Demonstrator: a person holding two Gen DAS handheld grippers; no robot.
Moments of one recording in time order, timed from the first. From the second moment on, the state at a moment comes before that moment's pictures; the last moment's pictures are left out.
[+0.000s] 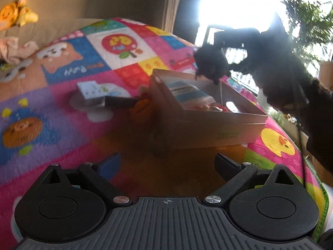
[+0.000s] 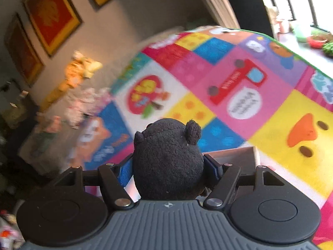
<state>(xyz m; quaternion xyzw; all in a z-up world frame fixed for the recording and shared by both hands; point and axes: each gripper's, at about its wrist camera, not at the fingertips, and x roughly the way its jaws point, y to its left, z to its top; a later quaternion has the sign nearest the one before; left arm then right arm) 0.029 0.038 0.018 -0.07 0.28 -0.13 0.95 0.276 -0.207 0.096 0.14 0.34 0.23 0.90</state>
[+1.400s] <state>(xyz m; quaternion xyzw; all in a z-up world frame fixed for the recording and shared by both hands) 0.036 0.049 0.007 -0.12 0.31 -0.13 0.94 0.285 -0.185 0.069 0.01 0.40 0.17 0.90</state>
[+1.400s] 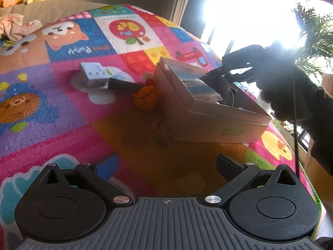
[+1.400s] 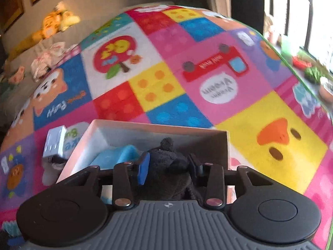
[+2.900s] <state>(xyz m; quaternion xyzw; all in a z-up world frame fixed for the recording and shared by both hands) 0.031 0.084 0.013 -0.16 0.25 -0.04 0.95 0.222 0.014 0.055 -0.24 0.56 0.31 0.73</state>
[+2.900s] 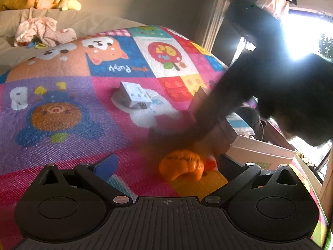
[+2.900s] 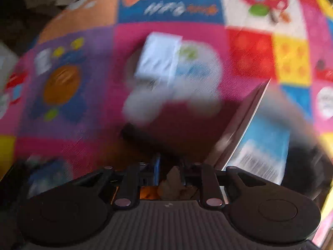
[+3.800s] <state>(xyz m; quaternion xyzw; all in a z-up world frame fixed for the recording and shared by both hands) 0.002 0.045 0.015 -0.04 0.29 -0.06 0.95 0.120 -0.089 0.027 -0.11 0.39 0.36 0.84</state>
